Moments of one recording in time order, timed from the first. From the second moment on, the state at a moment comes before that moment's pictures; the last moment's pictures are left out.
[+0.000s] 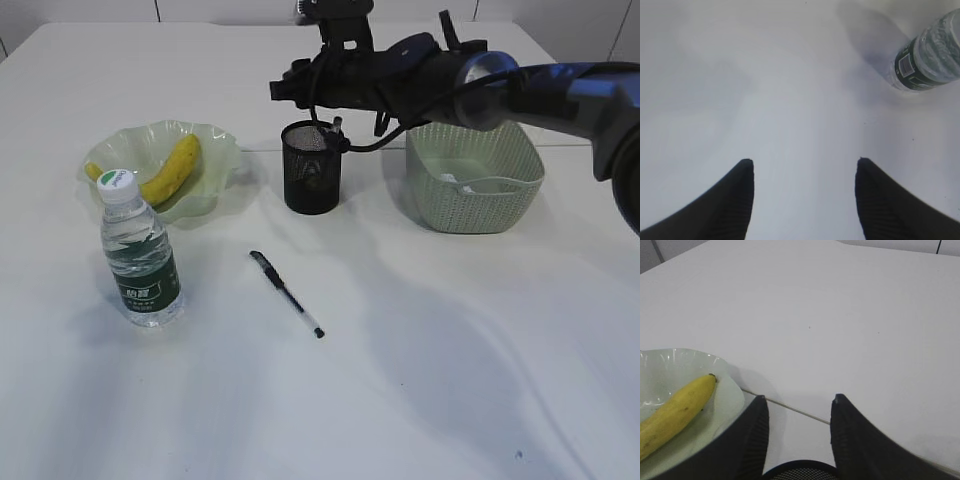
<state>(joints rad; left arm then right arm) -0.13 1.17 -0.97 0.13 1.01 -0.28 0.38 2.42 -2.05 1.06 0.09 -1.05</state>
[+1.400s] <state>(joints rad) -0.13 1.17 -0.97 0.14 1.01 -0.28 0.47 2.21 -2.05 0.12 1.08 -0.21</state>
